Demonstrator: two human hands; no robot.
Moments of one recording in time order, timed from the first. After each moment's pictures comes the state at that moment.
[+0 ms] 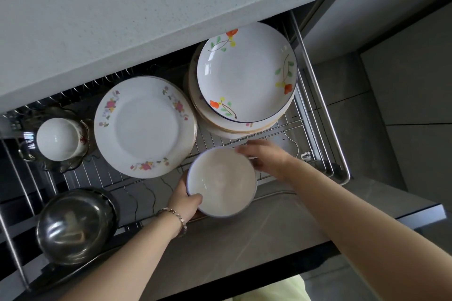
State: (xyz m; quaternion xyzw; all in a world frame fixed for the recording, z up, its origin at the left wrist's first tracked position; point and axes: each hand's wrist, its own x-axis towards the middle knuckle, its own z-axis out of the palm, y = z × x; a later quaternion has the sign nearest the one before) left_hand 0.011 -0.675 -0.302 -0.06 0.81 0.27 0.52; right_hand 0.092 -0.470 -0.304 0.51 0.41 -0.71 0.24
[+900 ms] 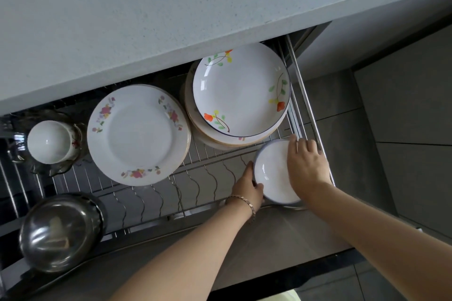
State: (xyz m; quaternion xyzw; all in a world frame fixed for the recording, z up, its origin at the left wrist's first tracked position) left_hand 0.087 -0.550 -0.318 0.02 0.75 0.27 0.60; right_hand 0.144 -0.426 -0.279 0.33 0.88 -0.05 0.35
